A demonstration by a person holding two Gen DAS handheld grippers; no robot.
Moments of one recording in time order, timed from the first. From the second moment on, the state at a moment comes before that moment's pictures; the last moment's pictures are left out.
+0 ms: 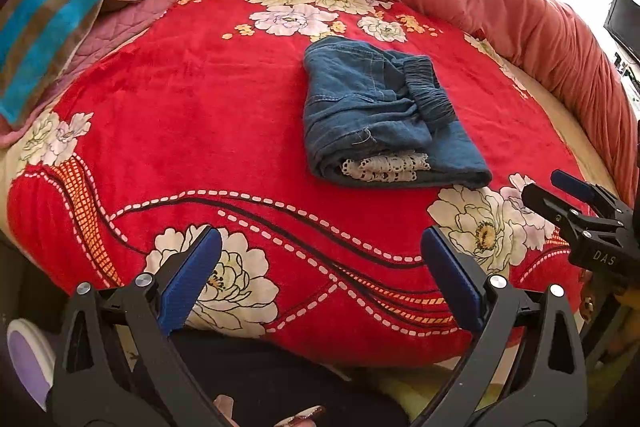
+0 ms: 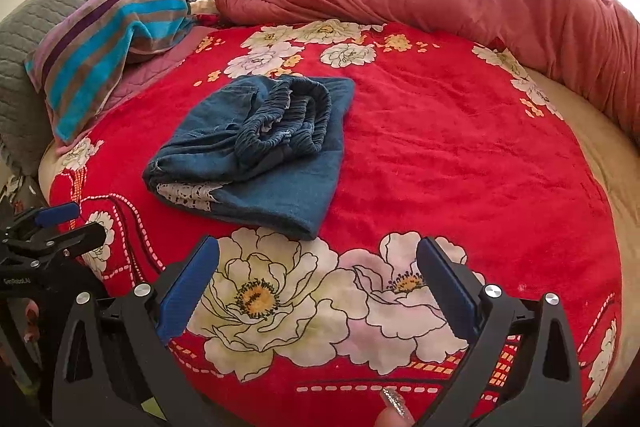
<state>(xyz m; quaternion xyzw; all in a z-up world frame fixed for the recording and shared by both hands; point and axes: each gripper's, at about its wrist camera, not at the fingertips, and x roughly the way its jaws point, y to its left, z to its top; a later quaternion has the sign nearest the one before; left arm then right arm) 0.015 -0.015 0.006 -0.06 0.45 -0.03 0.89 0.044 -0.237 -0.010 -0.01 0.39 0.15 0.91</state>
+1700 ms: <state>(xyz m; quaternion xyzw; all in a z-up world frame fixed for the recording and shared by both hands) 0.031 0.027 0.001 -0.10 0.46 0.00 0.88 0.060 -0.249 -0.013 0.00 0.40 0.11 0.91</state>
